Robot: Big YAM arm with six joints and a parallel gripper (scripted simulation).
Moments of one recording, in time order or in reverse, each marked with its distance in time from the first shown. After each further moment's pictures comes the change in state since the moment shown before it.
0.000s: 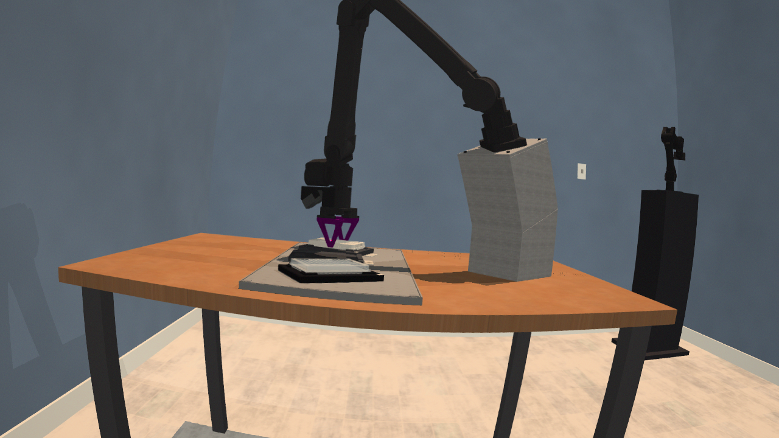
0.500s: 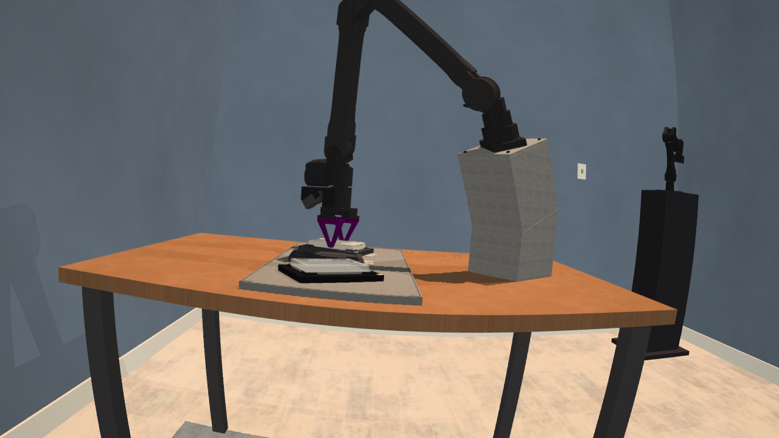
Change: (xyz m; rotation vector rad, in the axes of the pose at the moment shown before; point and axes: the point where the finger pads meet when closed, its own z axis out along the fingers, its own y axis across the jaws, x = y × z) arm 0.001 0.000 0.001 -0.001 0.002 0.000
